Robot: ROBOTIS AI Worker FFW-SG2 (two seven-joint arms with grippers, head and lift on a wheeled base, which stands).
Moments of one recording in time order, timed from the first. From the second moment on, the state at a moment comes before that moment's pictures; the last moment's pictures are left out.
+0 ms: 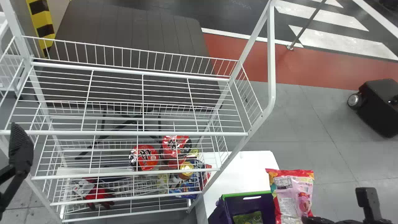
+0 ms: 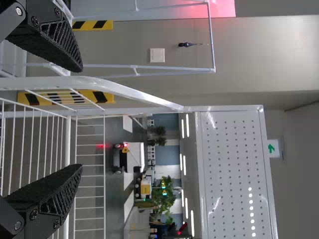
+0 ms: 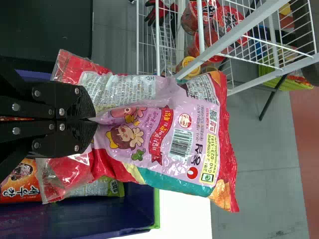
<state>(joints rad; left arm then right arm) 0.72 0.00 -0.04 -2.07 -0.10 -0.31 0.17 0.41 -0.32 -0.78 -1.49 0.25 0.63 1.10</state>
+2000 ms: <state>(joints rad) 0.73 0.00 -0.05 -2.03 -0.12 -0.31 0.18 0.37 -0.06 -1.13 -2.24 -0.48 0.85 1.36</state>
